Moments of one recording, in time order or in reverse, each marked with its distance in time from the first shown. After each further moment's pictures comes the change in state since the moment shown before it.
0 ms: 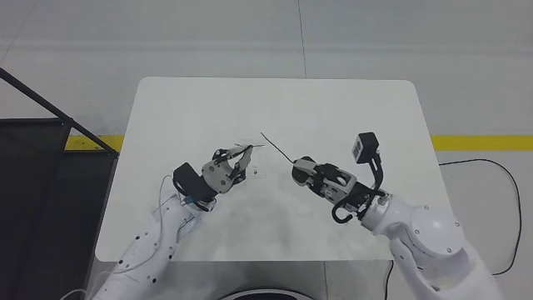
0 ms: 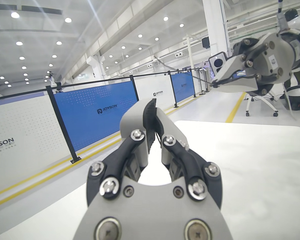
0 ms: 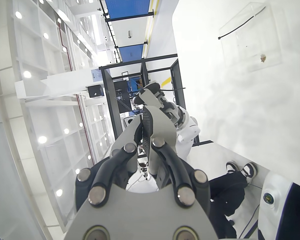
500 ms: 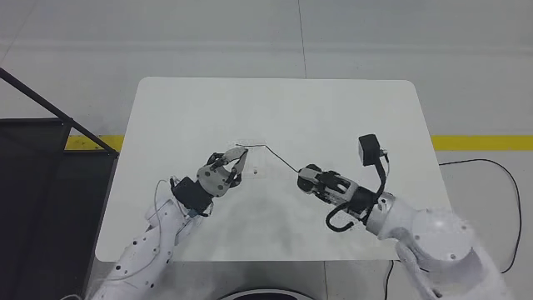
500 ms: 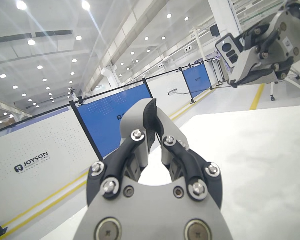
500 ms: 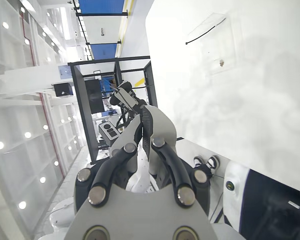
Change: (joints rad) left arm 0.038 0.011 -0.035 -0.016 0.164 0.126 0.051; right arm -0.003 0.027 0.029 -0.090 -0.266 0.162 0.104
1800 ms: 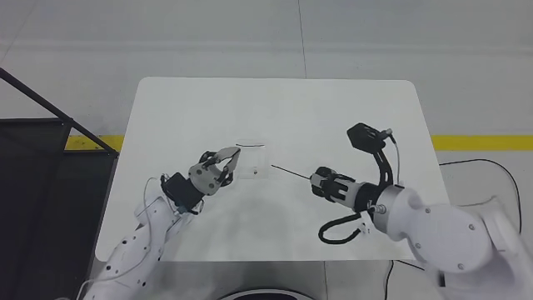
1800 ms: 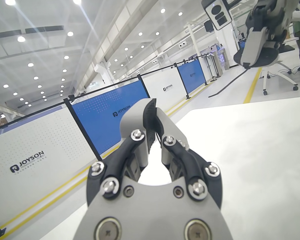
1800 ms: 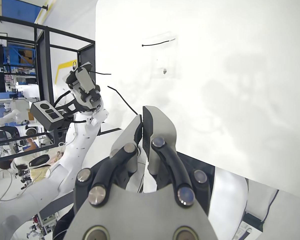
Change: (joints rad) left arm -0.001 0.017 -0.051 0.004 -0.003 -0.089 -0.010; right arm 0.286 0.091 -0.116 -0.104 -0.505 0.216 0.472
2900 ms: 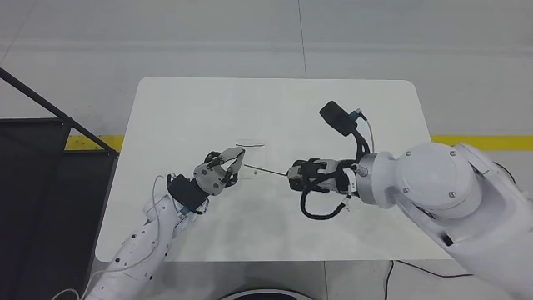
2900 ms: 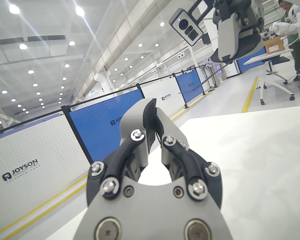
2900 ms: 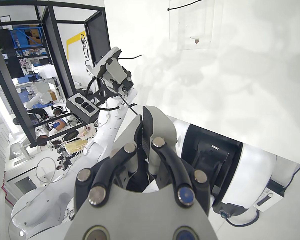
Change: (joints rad) left arm -0.052 -0.012 0.059 0.070 -0.013 0.031 0.090; right arm 0.469 0.052 -0.310 0.196 0.594 0.183 -0.183
